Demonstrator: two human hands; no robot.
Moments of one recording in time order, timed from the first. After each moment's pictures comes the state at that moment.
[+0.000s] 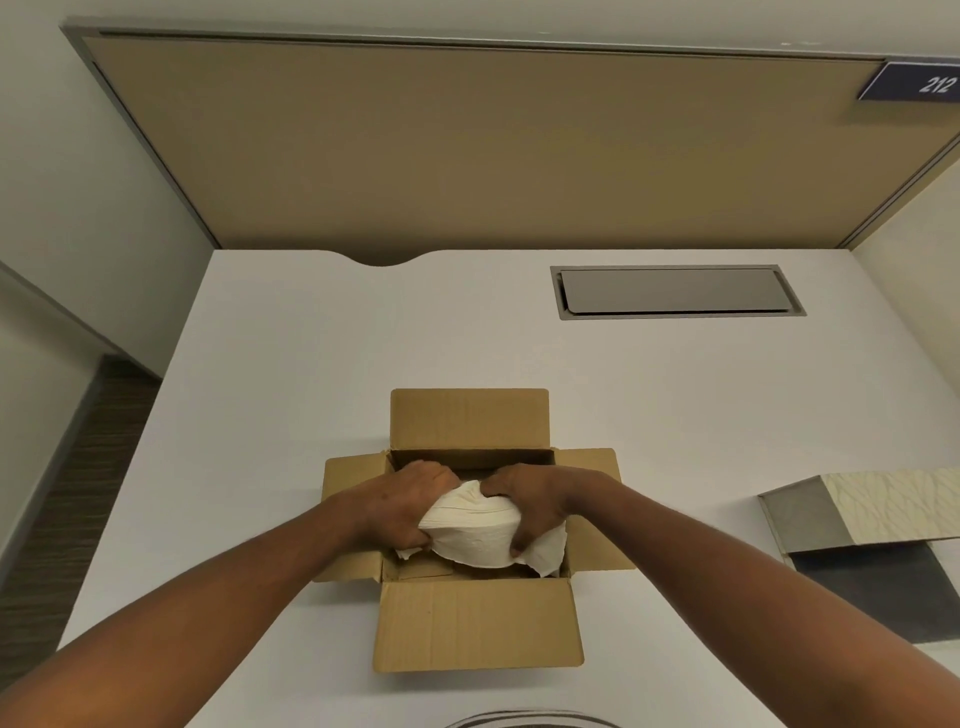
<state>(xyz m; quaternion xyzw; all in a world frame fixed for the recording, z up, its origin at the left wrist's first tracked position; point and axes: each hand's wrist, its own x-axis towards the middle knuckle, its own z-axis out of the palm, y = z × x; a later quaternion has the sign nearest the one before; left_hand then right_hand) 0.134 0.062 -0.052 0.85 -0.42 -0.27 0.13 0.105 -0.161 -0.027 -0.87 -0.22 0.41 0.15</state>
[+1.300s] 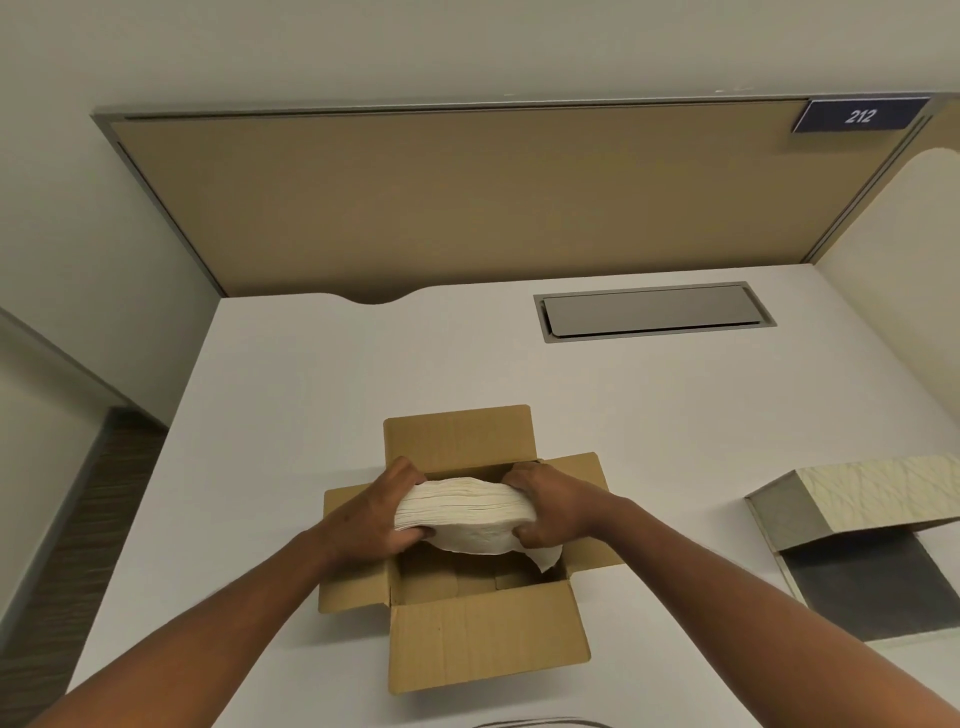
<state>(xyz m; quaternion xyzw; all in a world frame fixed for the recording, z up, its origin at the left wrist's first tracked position) 0.119 0.084 -0.033 0.88 -0.35 -0.18 0.28 0.069 -0.191 -0.011 -0.93 -0.13 0.23 0.24</state>
